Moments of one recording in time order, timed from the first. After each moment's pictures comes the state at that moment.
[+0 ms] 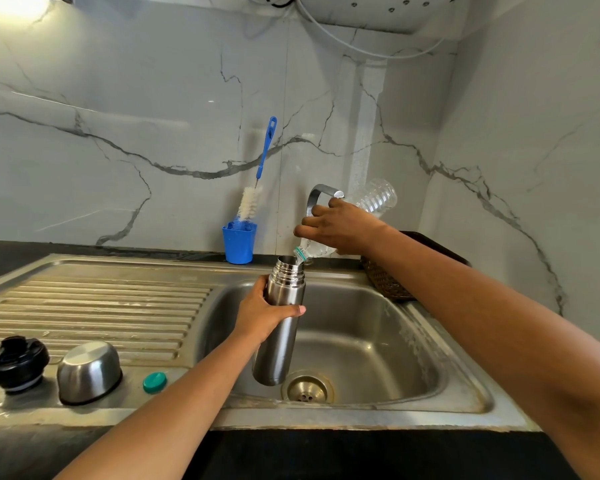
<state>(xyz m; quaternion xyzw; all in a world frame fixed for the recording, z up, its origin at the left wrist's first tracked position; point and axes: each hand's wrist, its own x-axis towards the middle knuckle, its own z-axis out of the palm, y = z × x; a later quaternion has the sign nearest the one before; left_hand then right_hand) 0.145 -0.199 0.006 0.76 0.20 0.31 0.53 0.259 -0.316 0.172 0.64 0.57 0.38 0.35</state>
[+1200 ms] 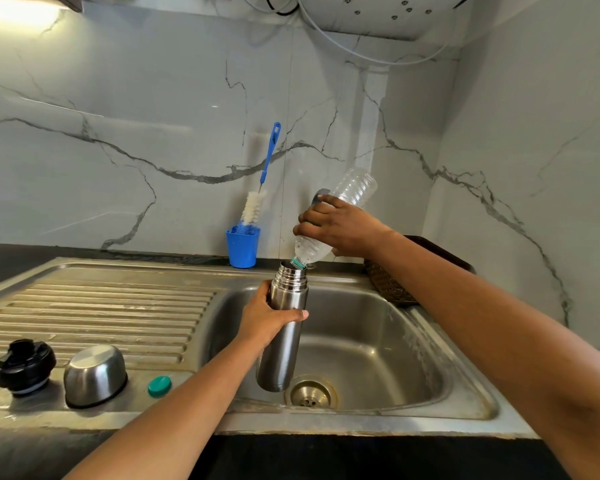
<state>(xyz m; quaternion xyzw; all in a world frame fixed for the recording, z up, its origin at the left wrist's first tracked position) 0.145 -0.199 0.006 0.75 0.21 0.31 0.55 0.276 -0.309 0.168 0.60 0.64 0.42 0.23</state>
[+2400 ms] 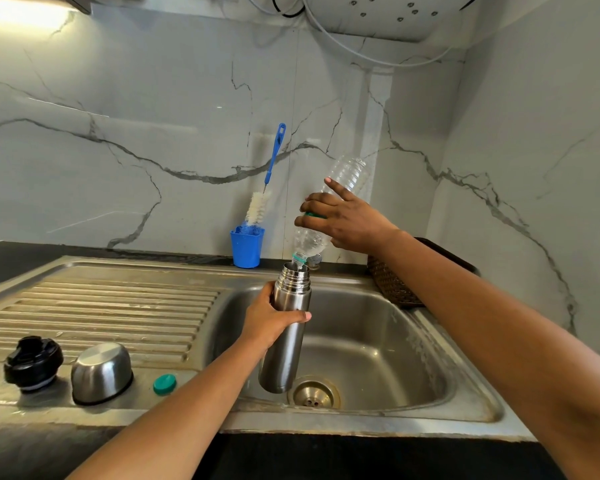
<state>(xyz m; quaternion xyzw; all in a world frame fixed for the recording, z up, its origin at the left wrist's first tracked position) 0.142 -0.199 0.005 0.75 0.21 0.31 0.55 0.275 -0.309 0.173 0.57 0.63 0.50 0.16</state>
